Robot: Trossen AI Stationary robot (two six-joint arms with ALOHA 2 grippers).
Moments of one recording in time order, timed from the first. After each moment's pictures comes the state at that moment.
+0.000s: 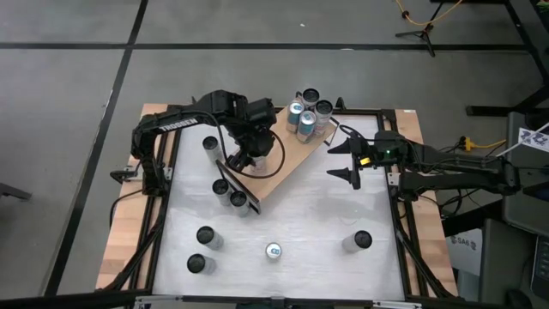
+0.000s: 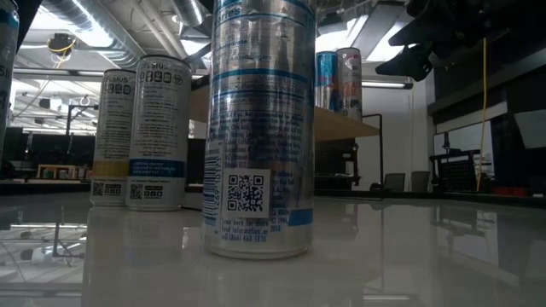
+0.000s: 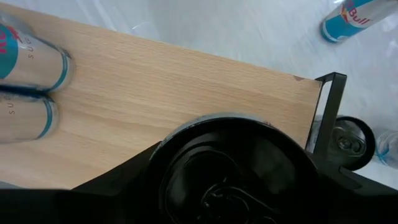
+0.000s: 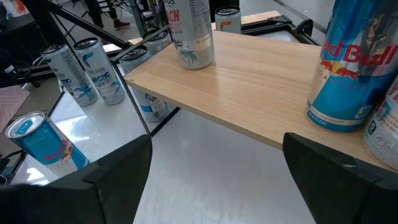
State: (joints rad) left arm 0.20 1.83 2.06 -1.46 0.16 0.66; right arm -0.20 0.77 0.60 -0.19 -0.18 0.10
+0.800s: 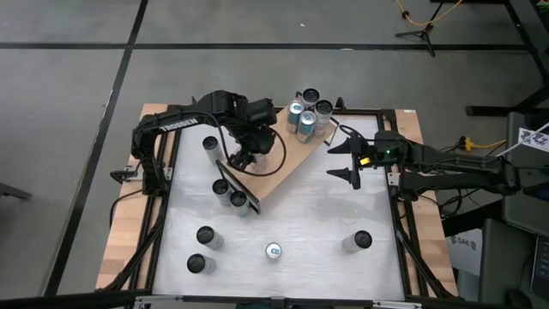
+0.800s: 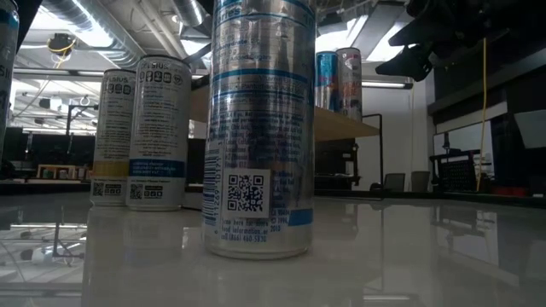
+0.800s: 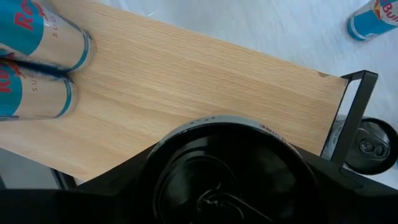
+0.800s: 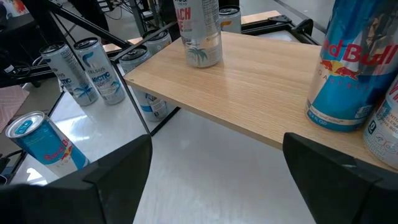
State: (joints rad) left arm 0.20 1.83 2.06 -1.45 0.09 0.60; right arm -0.20 0.77 0.60 -0.19 -0.18 0.10
